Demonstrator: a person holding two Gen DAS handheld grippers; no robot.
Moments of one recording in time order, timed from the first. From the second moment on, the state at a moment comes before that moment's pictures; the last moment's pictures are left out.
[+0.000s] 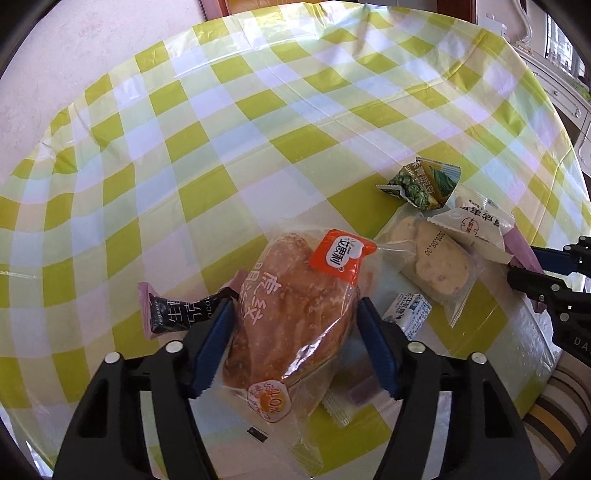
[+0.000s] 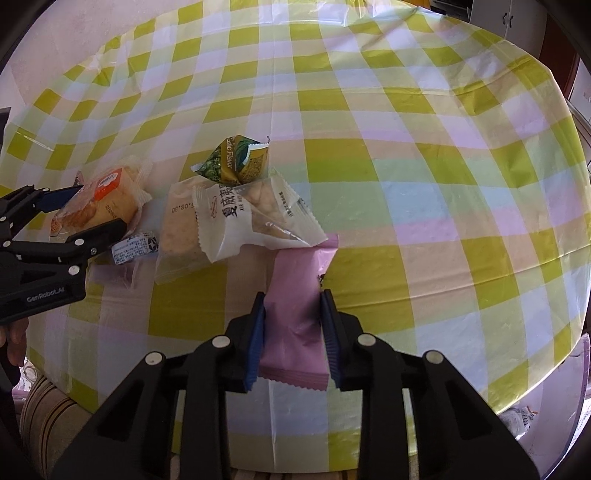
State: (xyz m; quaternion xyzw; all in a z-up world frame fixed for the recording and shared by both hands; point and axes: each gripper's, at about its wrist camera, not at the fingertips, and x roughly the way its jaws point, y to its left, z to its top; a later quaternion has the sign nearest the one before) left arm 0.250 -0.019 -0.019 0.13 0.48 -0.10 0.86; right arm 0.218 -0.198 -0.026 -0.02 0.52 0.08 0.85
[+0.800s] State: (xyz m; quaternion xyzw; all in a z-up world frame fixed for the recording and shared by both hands) left arm 0.221 -0.002 0.036 0.04 0.41 -0.07 0.91; right arm 0.202 -0.216 0.003 -0.01 0.49 0.07 0.87
